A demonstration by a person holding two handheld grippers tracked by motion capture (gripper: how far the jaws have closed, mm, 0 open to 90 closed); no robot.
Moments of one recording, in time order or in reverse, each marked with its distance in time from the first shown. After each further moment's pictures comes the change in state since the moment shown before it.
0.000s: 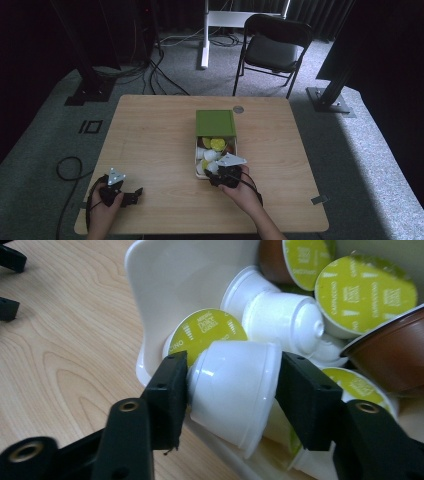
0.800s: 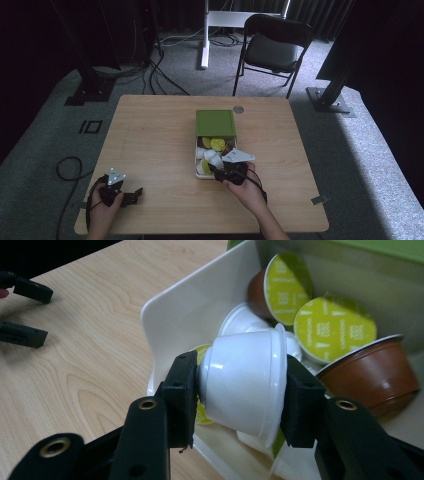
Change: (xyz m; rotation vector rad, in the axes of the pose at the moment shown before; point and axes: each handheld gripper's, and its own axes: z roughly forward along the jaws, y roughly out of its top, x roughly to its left) left arm 0.000 0.000 0.000 0.000 0.000 0.000; right arm -0.008 0.015 -0.023 -0.065 0.020 0.015
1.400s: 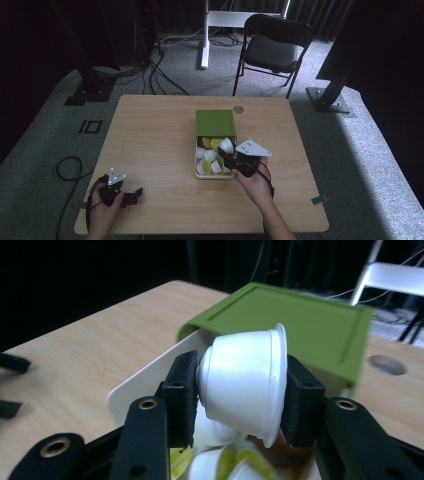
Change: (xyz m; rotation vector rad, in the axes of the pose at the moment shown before) left arm 0.000 0.000 0.000 -0.001 0.000 0.001; right arm -0.020 0.023 -0.029 -0.207 -0.104 0.015
